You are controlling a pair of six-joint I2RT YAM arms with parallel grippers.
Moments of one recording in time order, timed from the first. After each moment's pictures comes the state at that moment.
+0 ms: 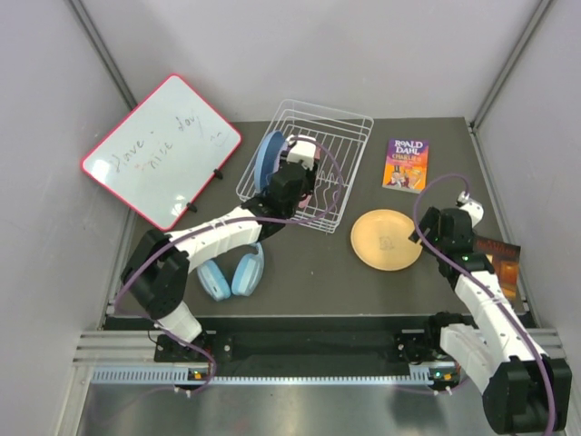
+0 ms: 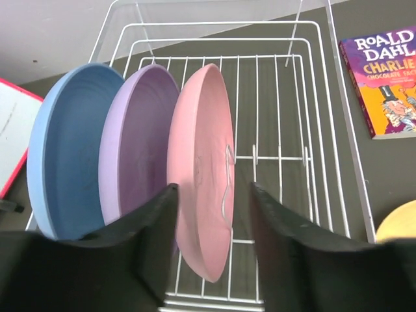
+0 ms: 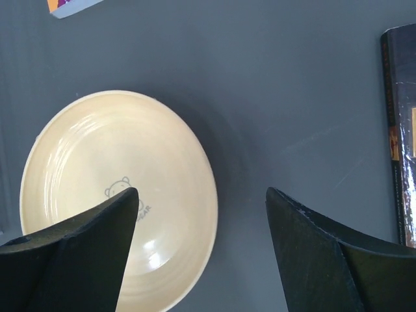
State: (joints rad) left arm -0.77 1.62 1.14 0.25 -0.50 -0.08; right arm 0.06 0.85 0.50 -0.35 0.24 0.53
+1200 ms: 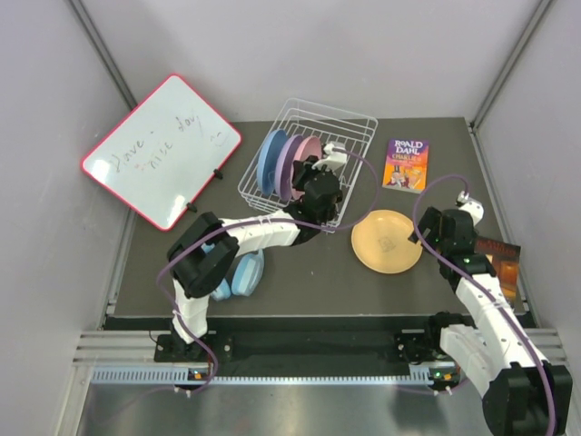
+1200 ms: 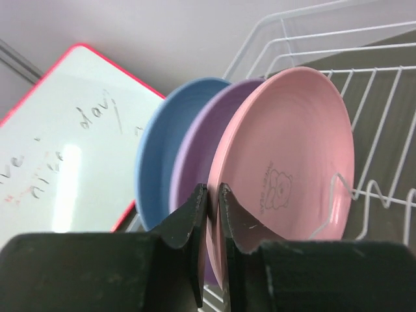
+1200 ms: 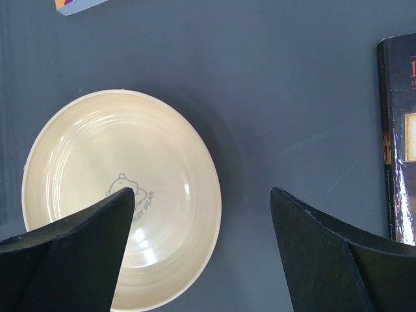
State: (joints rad) left arm -0.90 1.93 1.30 0.59 -1.11 0.40; right arm 0.06 0.81 0.50 -0.37 0.23 0.49
